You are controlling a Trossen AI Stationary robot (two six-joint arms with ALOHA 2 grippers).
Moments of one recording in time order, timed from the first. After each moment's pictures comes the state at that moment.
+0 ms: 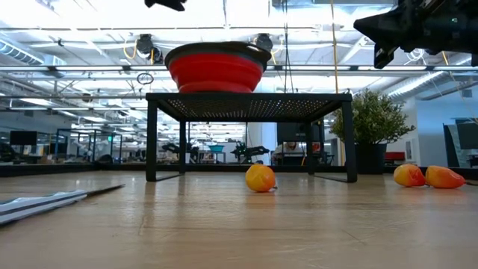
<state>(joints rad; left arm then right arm) 0.34 1.29 1.66 -1.01 0.00 0.07 -0.15 0.35 0.19 0.35 -0.13 0.16</state>
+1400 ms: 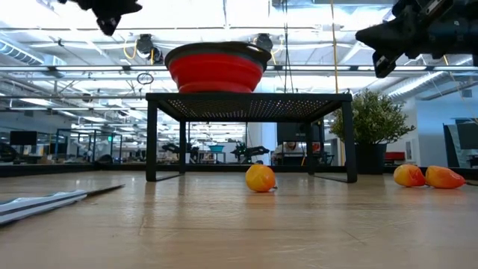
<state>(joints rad) 0.23 0.60 0.75 -0.37 0.19 -0.11 -0.15 0.35 0.22 0.19 -0.19 0.22</state>
